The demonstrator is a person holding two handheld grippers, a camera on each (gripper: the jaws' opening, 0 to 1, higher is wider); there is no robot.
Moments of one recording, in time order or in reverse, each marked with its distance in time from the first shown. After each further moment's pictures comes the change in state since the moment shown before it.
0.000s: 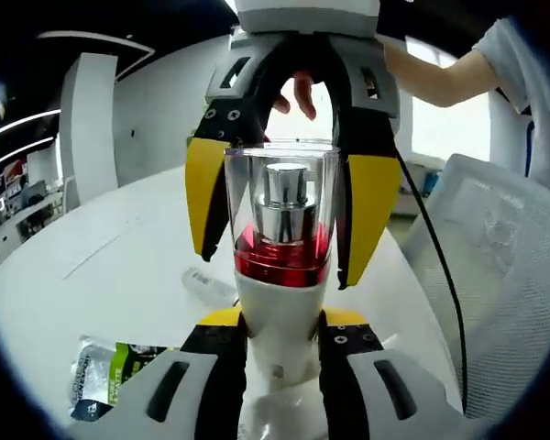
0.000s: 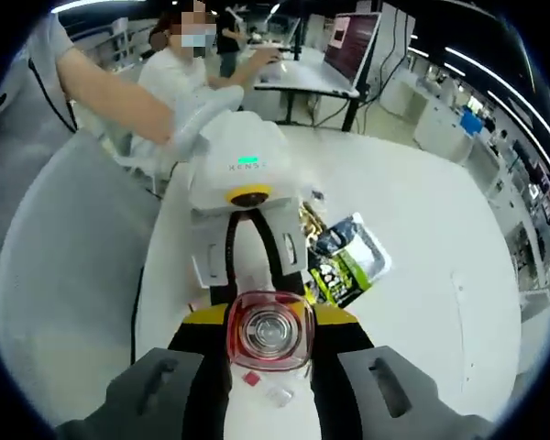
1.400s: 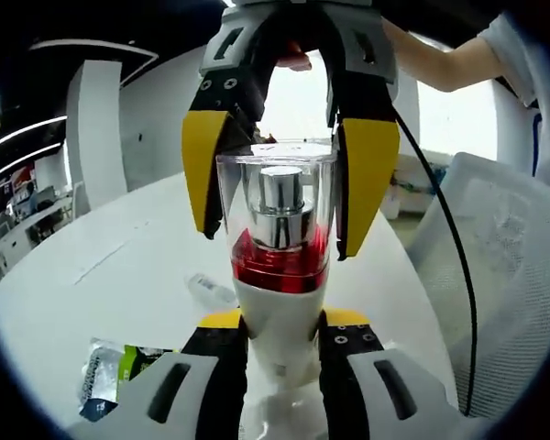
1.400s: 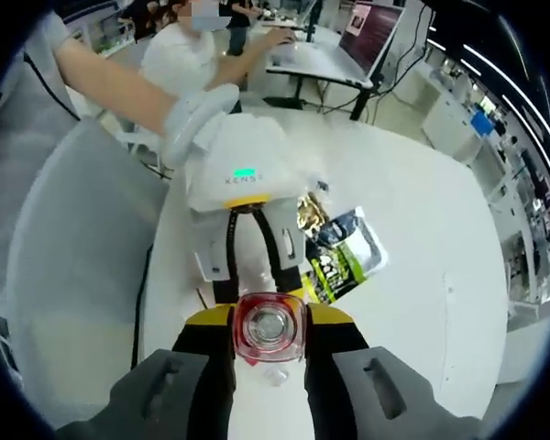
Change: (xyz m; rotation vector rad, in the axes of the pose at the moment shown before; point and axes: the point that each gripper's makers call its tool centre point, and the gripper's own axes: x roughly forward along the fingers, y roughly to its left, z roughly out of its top) left arm -0.004 -0.003 0.011 0.027 -0.006 0.051; right arm -0.021 0.005 0.010 -0.055 0.114 0.011
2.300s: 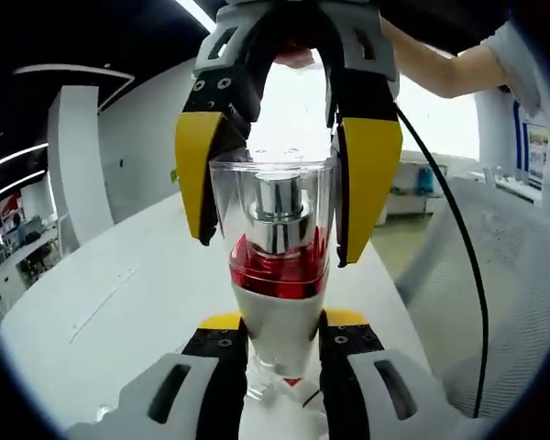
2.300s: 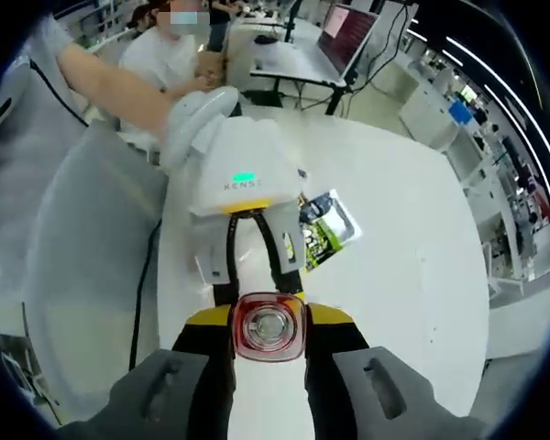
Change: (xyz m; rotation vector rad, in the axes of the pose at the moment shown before) left arm 0.034 -0.026 0.067 0.091 -0.057 -0.084; right arm -0.066 0.011 -0.030 0.067 0.060 -0.094
